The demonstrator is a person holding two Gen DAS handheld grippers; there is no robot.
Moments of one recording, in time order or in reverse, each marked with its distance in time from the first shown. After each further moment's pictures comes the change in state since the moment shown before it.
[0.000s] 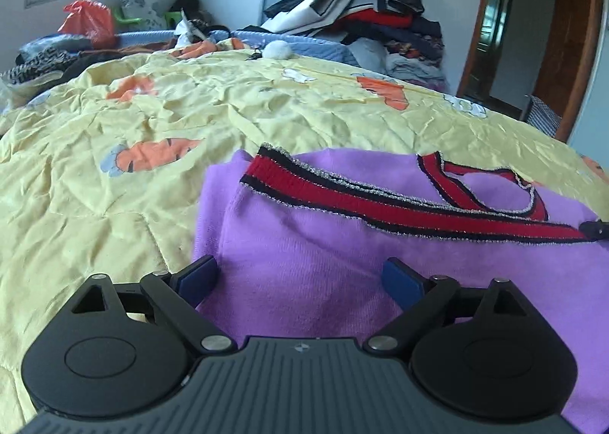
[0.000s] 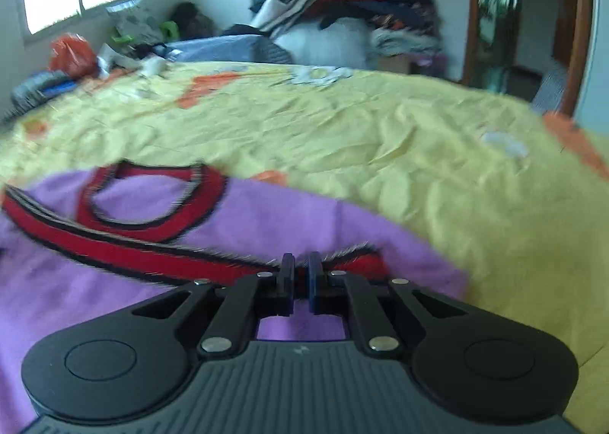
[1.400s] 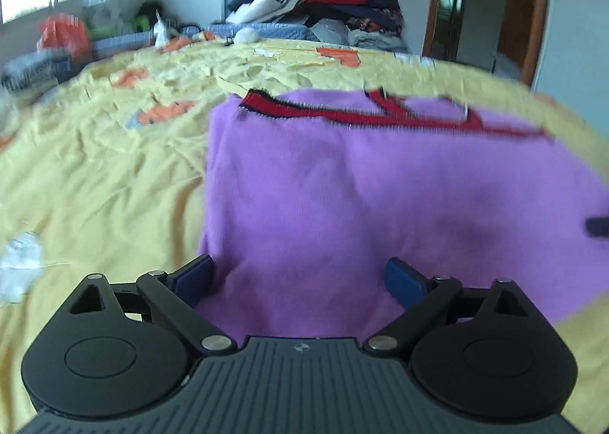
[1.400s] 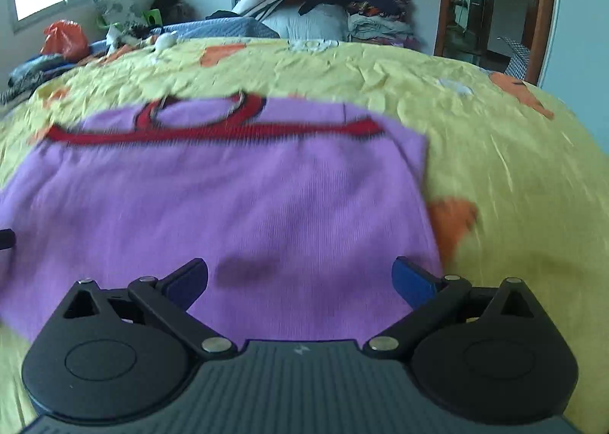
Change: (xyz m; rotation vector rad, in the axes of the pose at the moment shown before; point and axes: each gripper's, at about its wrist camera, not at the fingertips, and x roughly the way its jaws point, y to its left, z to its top) left arm -0.087 0.001 -0.073 0.183 0.024 -0.034; right arm -0.111 0.042 -0.098 0.037 0.048 -0.059
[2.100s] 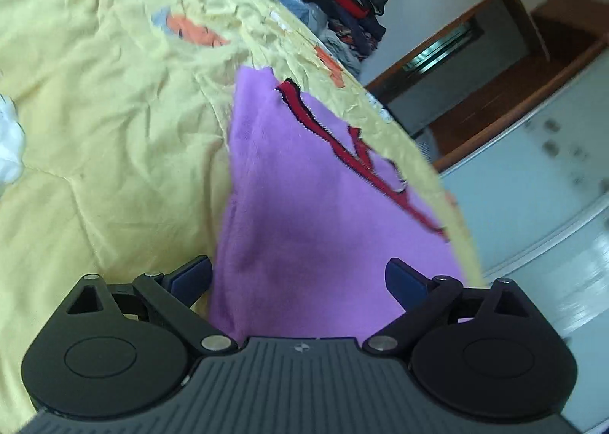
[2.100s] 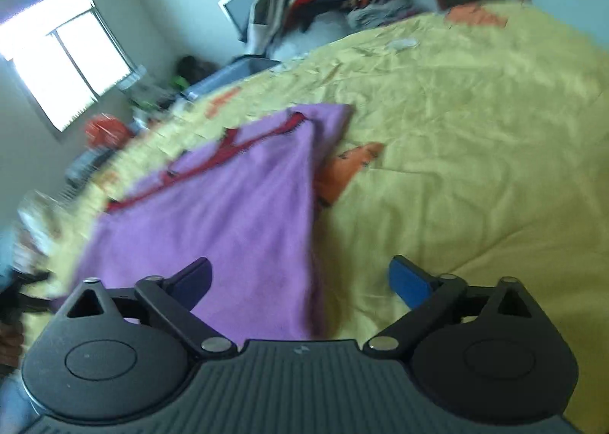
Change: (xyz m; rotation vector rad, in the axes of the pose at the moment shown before) left arm 0.018 0.134 0.008 -0.598 0.157 -0.581; right arm -0.034 -0.139 -0.041 0.345 -0.056 0.371
